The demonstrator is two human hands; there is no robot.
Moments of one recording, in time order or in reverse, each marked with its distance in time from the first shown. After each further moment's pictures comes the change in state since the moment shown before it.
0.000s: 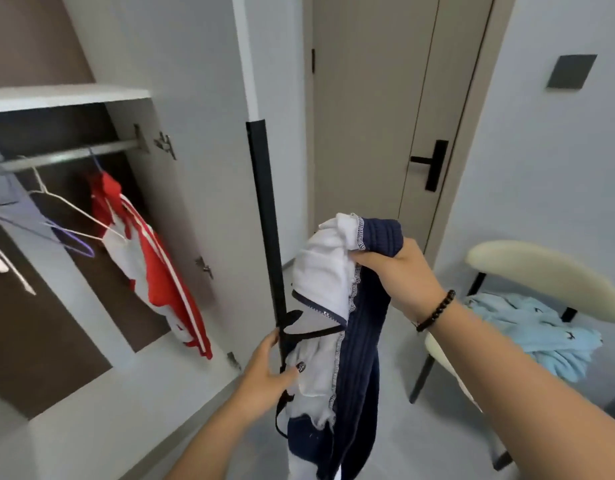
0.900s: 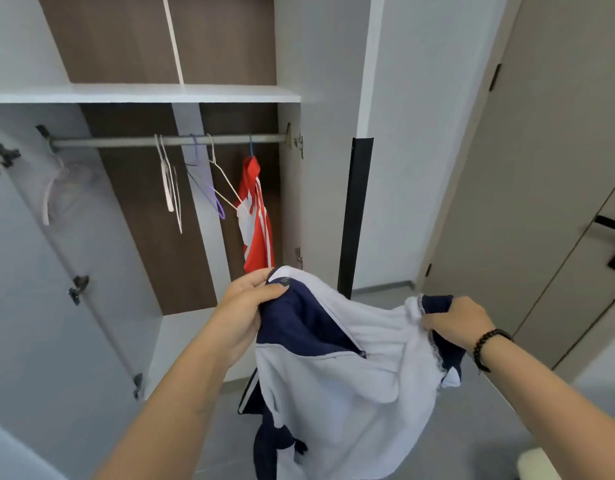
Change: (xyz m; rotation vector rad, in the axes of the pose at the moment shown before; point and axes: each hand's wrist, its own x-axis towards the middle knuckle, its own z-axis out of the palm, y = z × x) left_hand -0.024 0.122 -0.051 -0.619 0.545 0.027; right_hand 0.126 0.082 -0.040 -0.845 -0.337 0.359
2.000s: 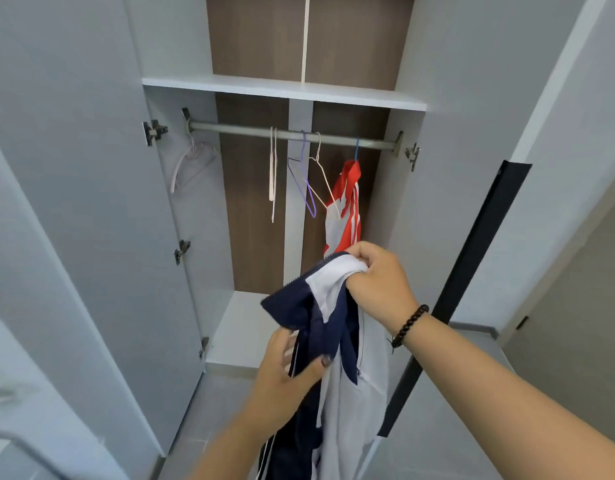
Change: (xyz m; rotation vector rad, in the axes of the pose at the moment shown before) left_hand -0.048 -0.083 -0.063 0.344 0.326 0.208; right_hand -0.055 -0.218 0.119 0.428 -0.204 -0.857
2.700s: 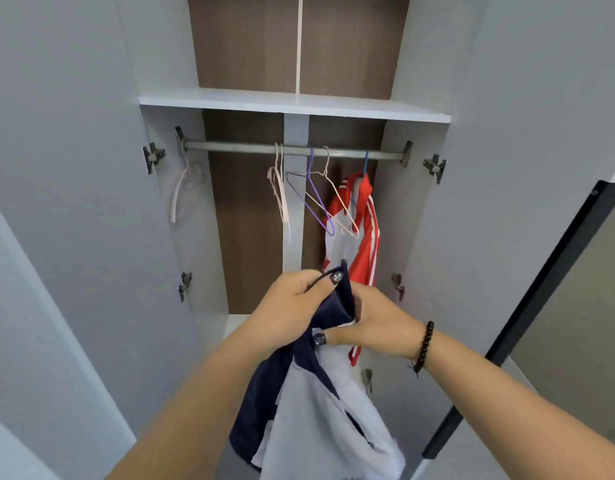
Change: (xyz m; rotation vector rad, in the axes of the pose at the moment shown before) left_hand 0.136 0.077 -0.147 0.123 -0.178 0.120; right_hand 0.048 -0.033 0.109 0.030 -0.446 0.049
